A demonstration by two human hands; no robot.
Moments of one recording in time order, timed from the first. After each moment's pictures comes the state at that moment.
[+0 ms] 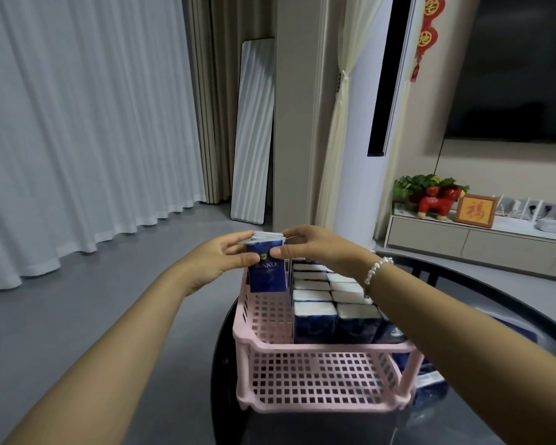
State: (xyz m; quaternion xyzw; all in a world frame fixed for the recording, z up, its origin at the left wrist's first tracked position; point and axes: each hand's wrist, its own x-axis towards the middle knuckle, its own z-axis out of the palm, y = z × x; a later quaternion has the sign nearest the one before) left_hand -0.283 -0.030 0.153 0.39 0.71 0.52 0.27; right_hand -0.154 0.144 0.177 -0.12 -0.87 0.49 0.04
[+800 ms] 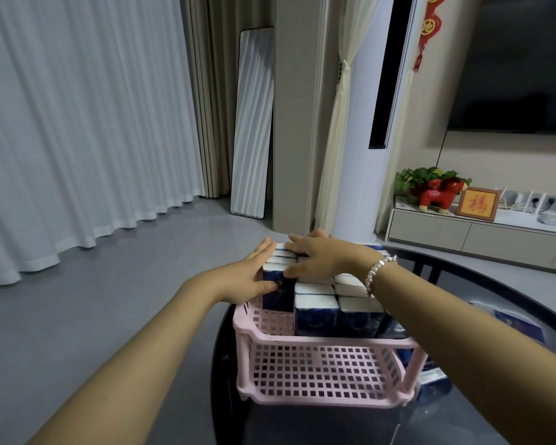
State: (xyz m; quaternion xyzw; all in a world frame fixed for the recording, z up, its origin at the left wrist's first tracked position) left_hand -0.274 -0.004 0.127 0.53 0.82 0.16 0.17; right_hand -0.155 0.141 0.169 -0.13 -0.99 0.07 -0.05
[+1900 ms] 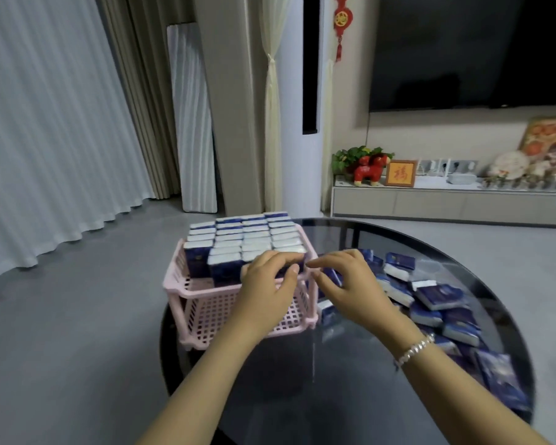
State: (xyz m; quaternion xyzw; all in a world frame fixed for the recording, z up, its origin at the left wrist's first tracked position) left_hand -0.046 0.014 0.108 0.54 0.70 0.46 -0.01; right_hand 0.080 0.123 0.106 -0.24 -0.89 0.19 0.33
